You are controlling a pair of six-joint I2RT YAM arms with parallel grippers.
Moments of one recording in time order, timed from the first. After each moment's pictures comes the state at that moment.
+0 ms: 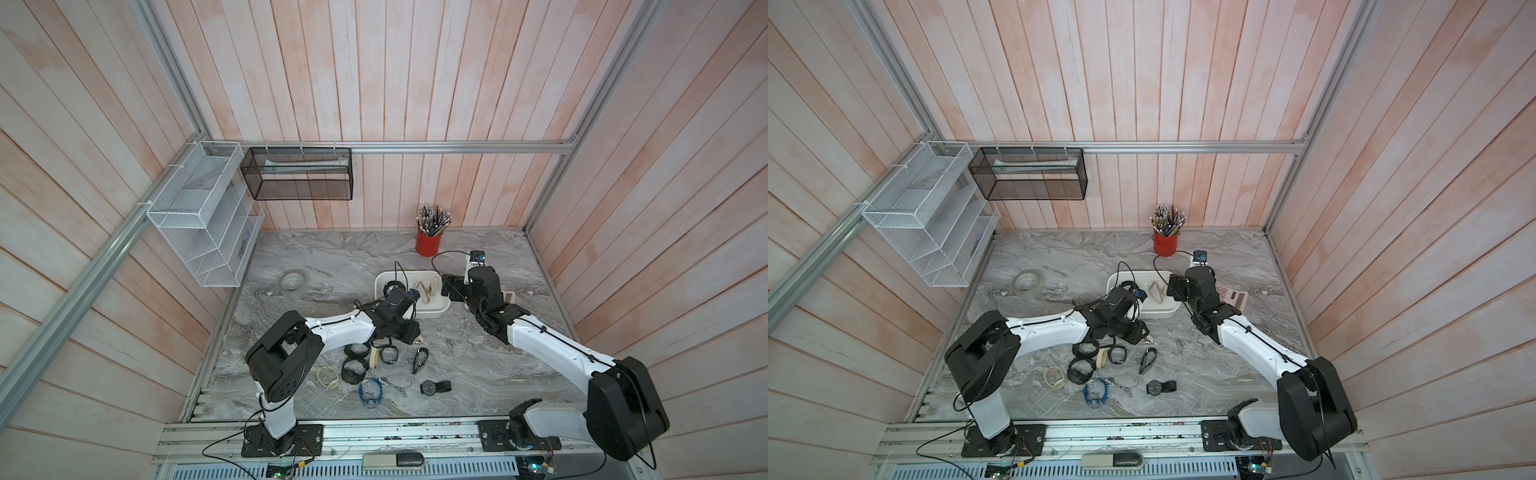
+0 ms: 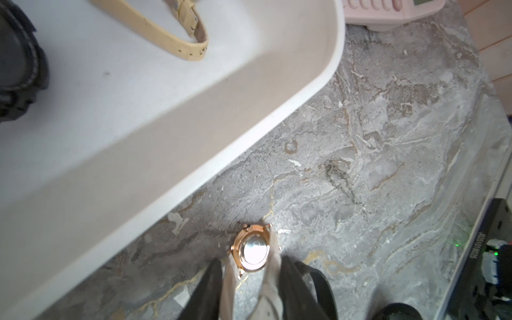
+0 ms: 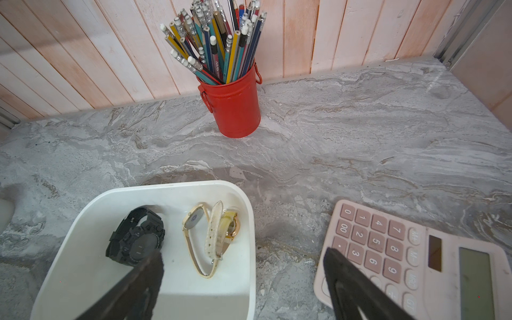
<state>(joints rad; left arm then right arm) -0.84 1.82 1.09 -0.19 0.21 -0.32 0.46 1.31 0.78 0.03 0.26 0.37</state>
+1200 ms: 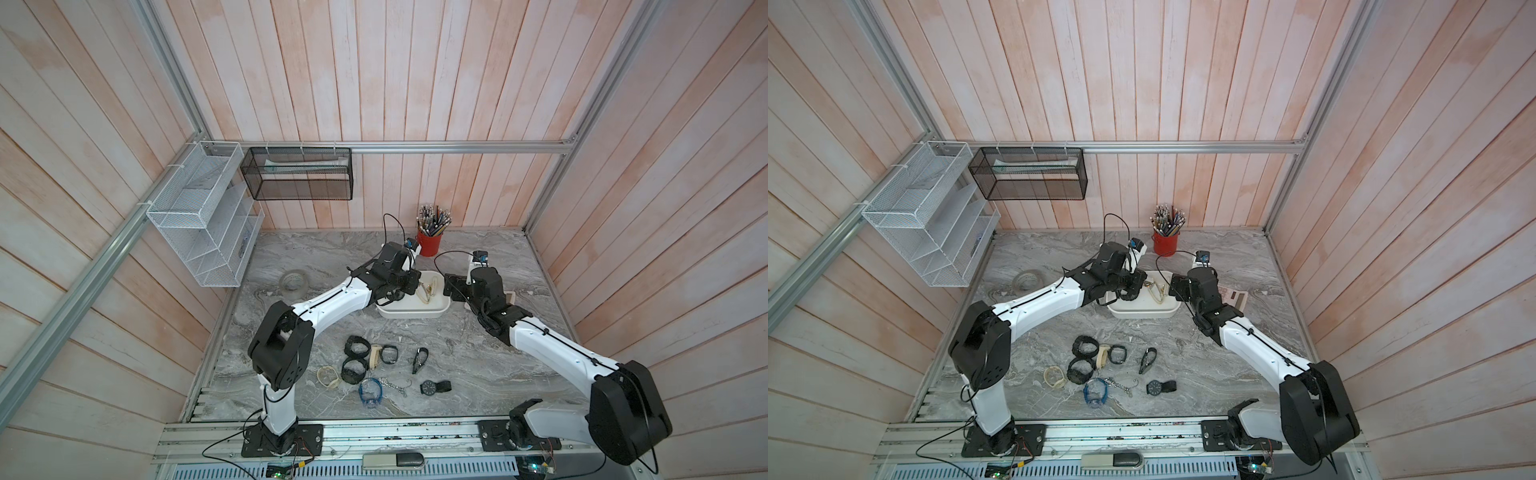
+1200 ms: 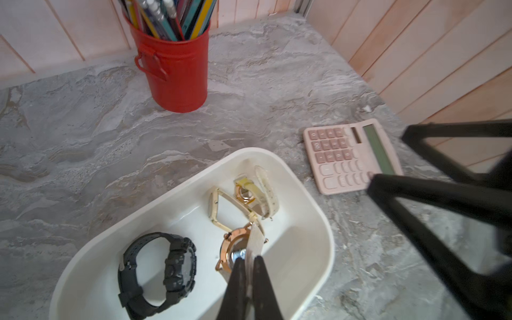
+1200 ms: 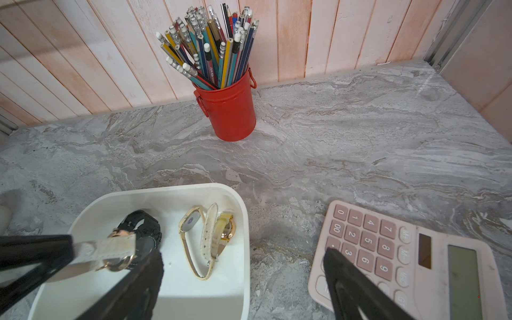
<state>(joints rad) -0.69 1.91 1.48 -0.25 0.11 -0.18 0.45 1.29 0.76 0.04 0.27 0.37</state>
